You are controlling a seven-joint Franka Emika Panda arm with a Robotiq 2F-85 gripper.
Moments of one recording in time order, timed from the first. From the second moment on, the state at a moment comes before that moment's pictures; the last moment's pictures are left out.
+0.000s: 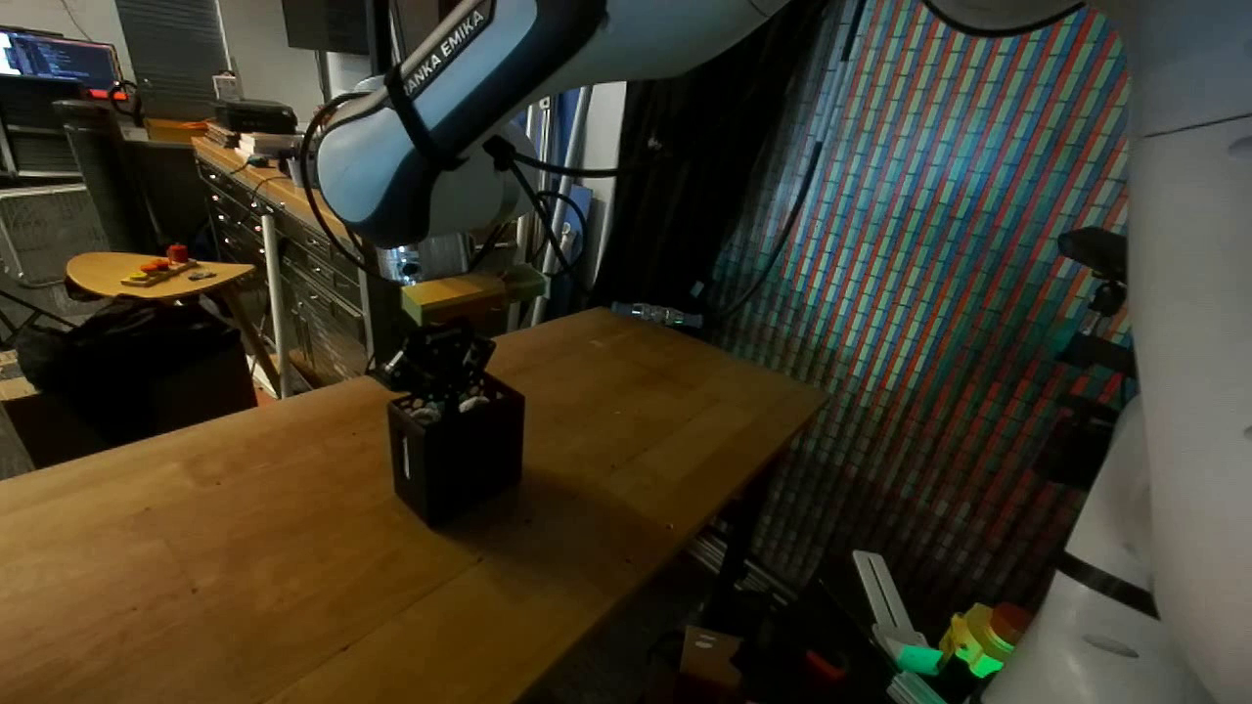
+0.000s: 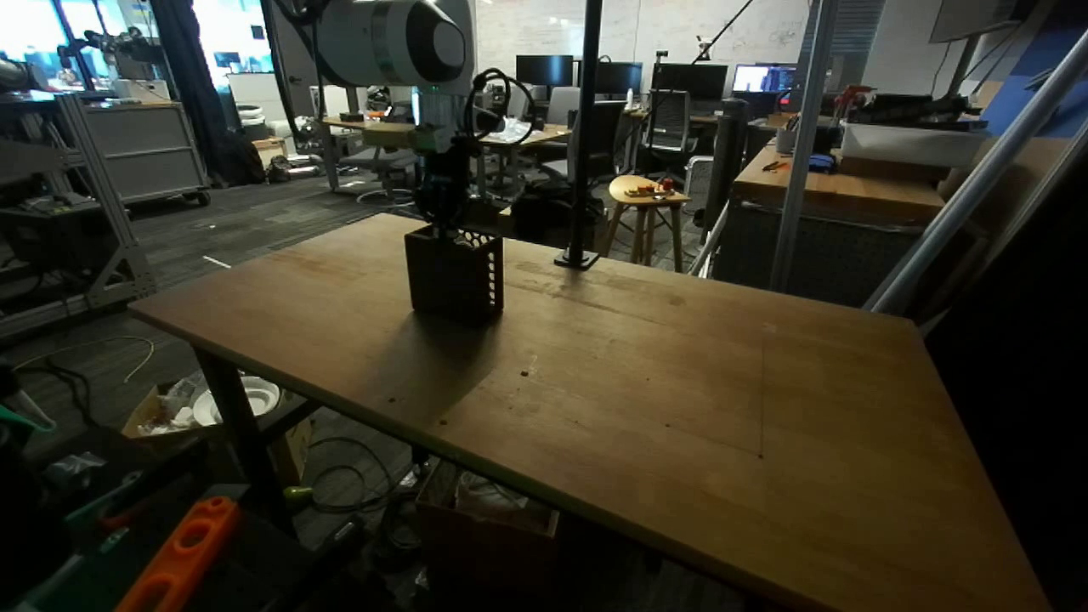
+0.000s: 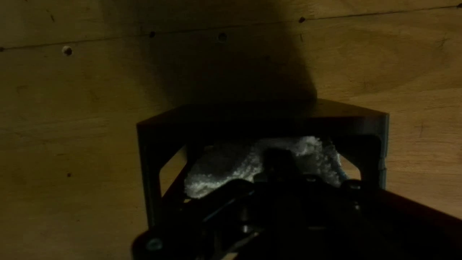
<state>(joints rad) 0.11 0.41 0.03 -1.85 -0.07 2.12 0.23</state>
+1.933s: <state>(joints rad) 0.09 0.55 0.04 -1.76 0.03 2.20 0.09</state>
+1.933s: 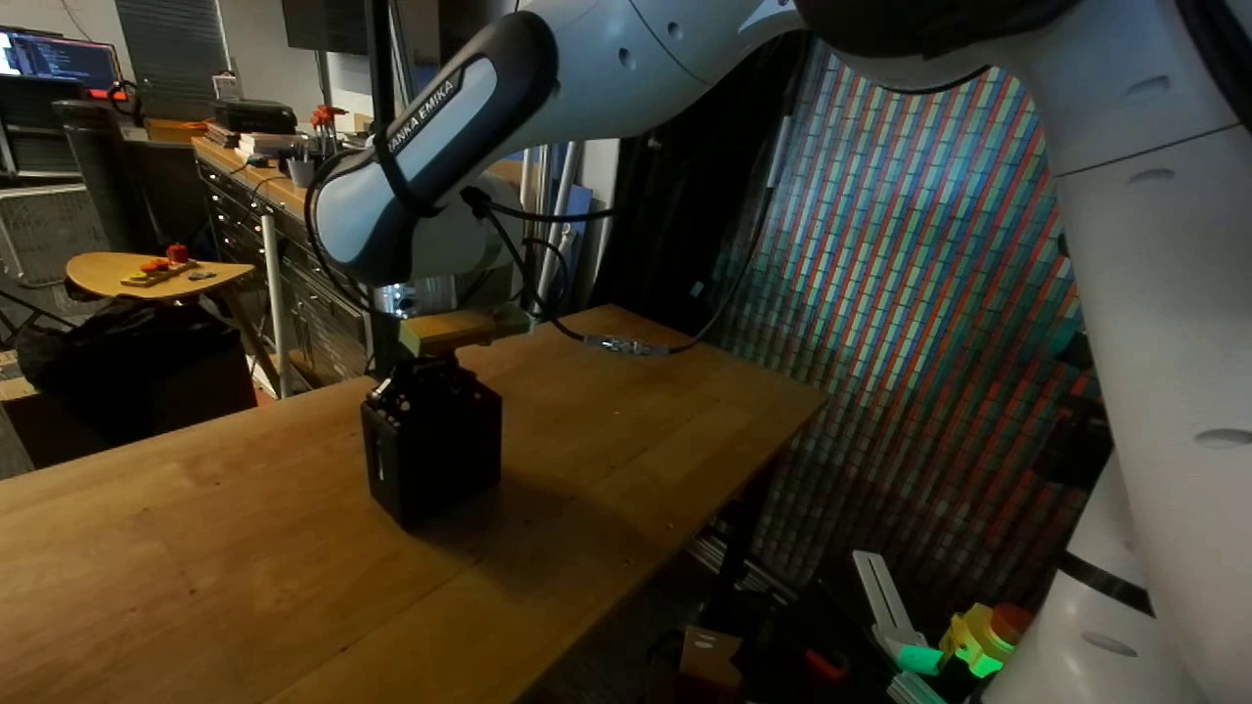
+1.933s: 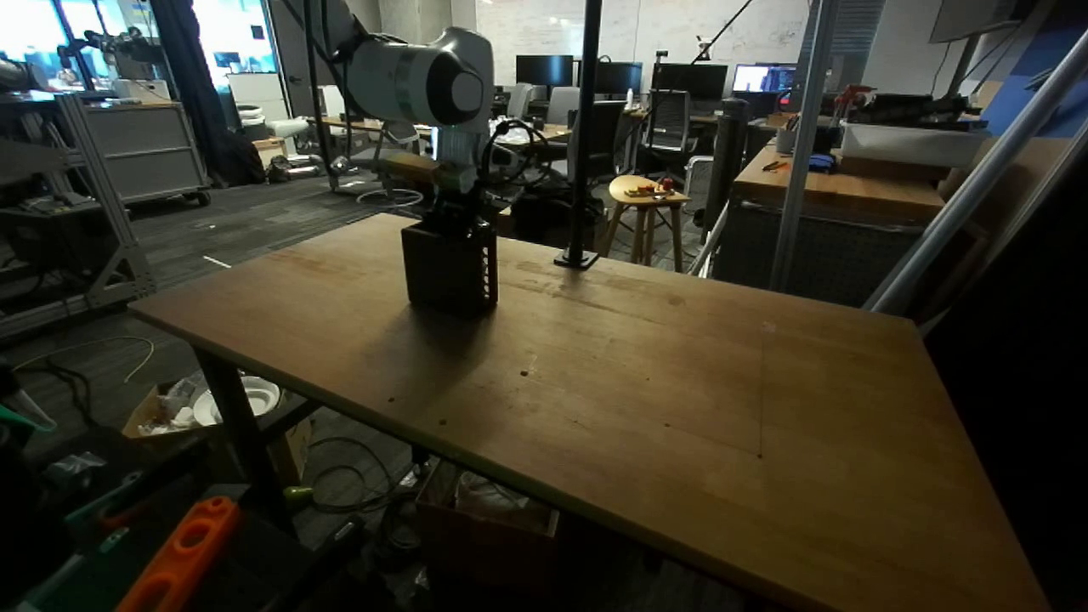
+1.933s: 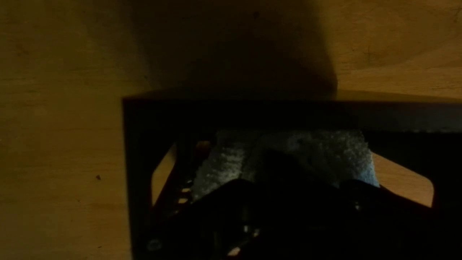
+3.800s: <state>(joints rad) 0.09 0.34 -0.02 -1.86 -0.04 2.17 0.27</state>
